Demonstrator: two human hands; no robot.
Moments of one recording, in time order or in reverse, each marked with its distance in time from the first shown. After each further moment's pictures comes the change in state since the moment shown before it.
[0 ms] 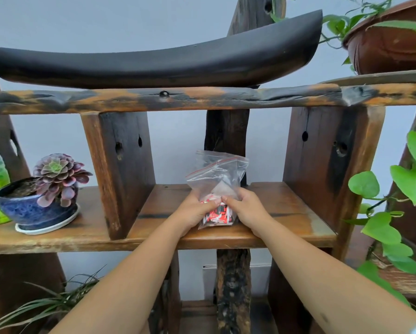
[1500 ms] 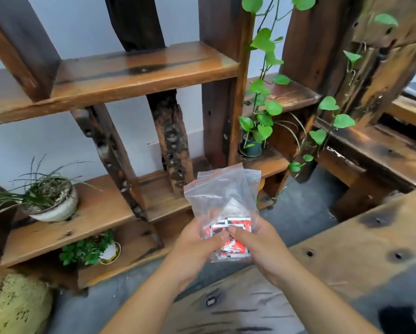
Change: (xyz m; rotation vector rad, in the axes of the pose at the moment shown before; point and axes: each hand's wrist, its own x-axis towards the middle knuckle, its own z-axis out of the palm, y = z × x) left_hand -0.403 -0.136 0.121 -0.335 -0.440 -0.407; right_hand -0.490 0.056 0.046 0.401 0.248 0.515
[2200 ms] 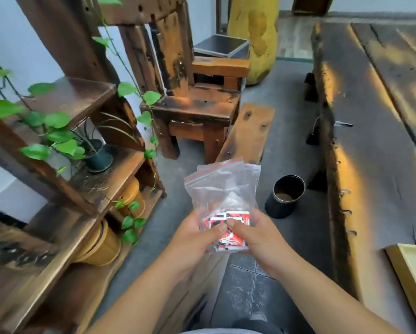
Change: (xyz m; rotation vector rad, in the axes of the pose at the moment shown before) left_hand 0.002 -0.059 0.278 0.183 -0.757 -0.152; right_hand -0.207 0.050 -0.192 0.267 0.804 -0.131
